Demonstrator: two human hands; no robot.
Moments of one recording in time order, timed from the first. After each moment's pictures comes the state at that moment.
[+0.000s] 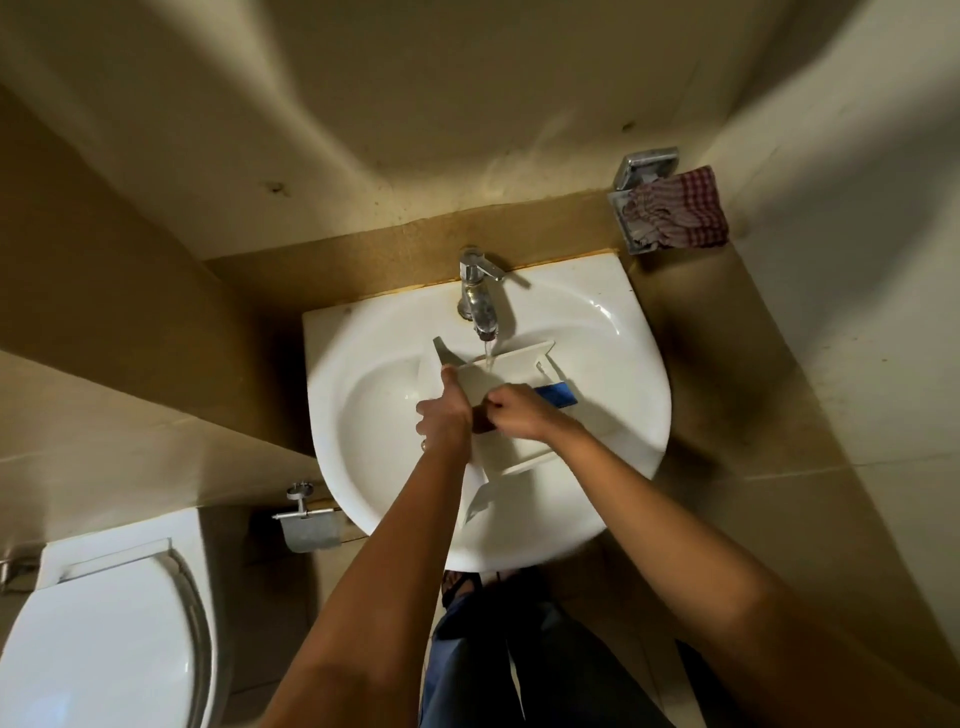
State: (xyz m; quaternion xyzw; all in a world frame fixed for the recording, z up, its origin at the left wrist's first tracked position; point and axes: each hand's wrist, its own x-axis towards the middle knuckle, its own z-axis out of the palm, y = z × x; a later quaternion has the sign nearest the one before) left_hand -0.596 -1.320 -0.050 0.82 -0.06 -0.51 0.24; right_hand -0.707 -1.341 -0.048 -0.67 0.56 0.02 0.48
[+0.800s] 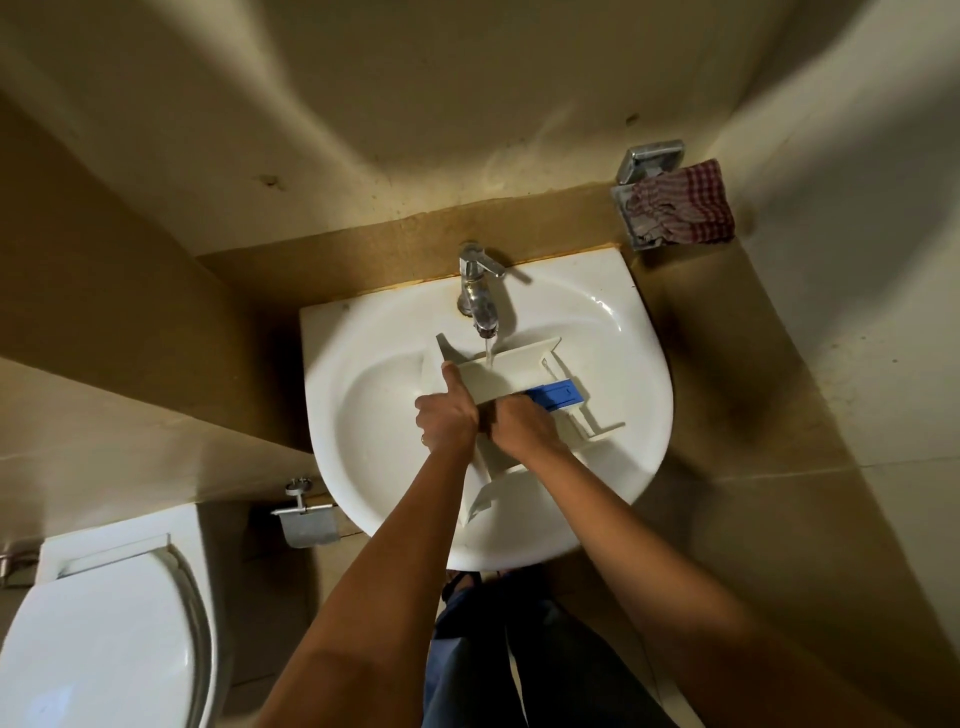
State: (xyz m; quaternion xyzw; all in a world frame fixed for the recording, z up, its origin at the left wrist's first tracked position) left_hand -0.601 -1.318 -0.054 0.85 -0.13 -0.45 0.25; right_hand -0.696 -1.315 -0.055 -0.71 0.63 0.05 0.31
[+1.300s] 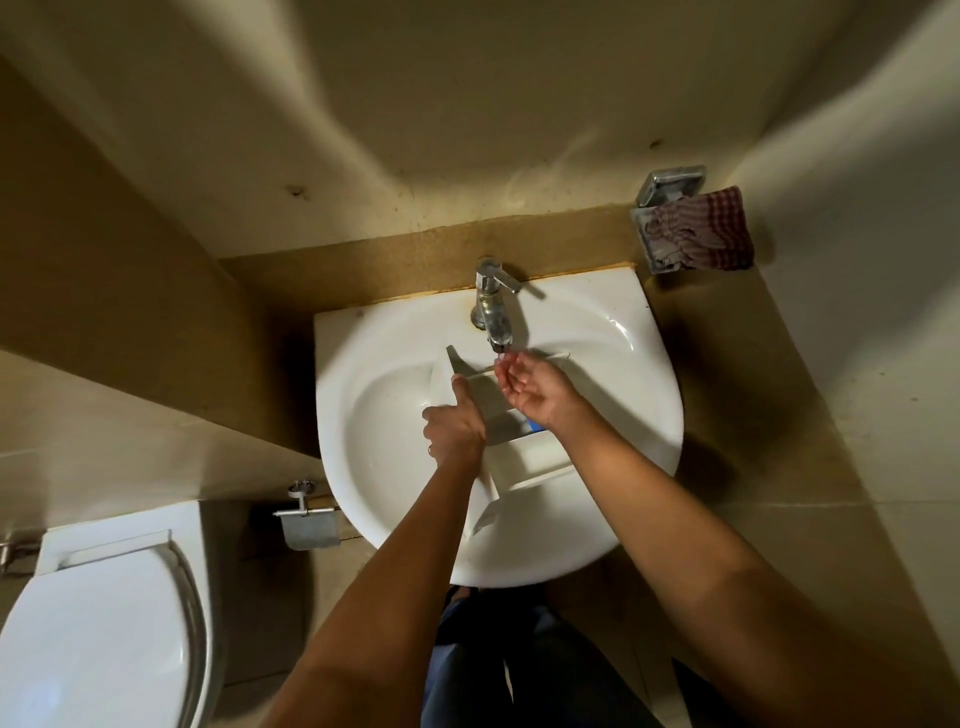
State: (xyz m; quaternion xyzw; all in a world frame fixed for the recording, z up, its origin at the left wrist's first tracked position) left_hand -0.599 -1.318 -0.055 0.85 -0.13 -0.44 0.25; right_hand -0.696 -1.384 -0.055 -0.01 0.53 -0.36 0.77
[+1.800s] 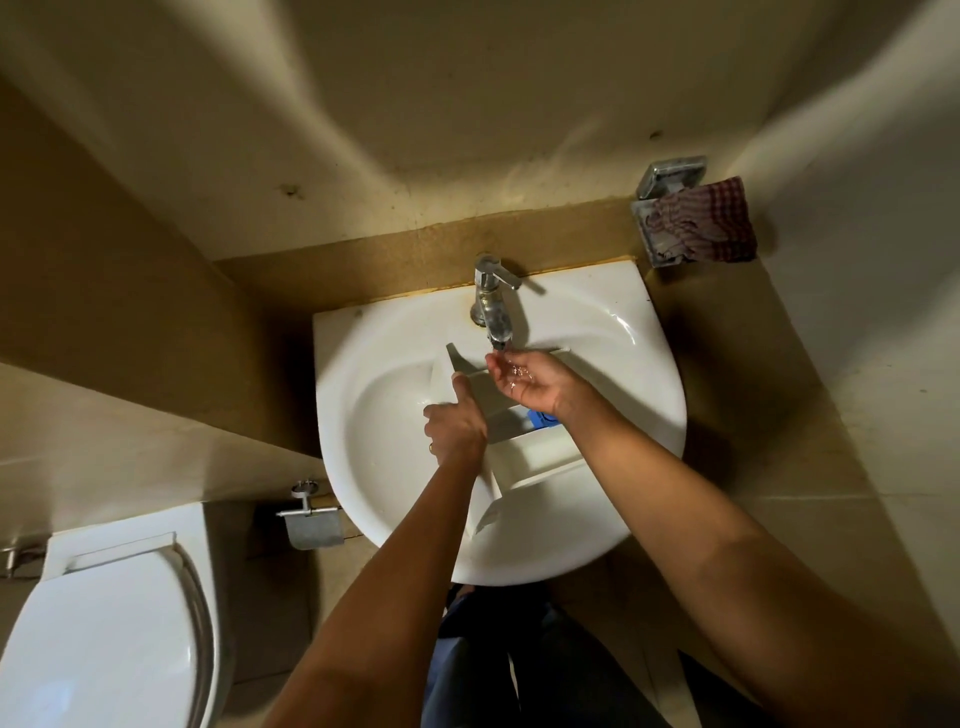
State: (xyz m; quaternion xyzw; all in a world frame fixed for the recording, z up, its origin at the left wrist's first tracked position) left_hand -0.599 -1.318 -0.056 0.85 -0.14 -0.44 0.25; right_hand -0.696 -1.395 -0.051 -0.04 0.49 -0.28 0.82
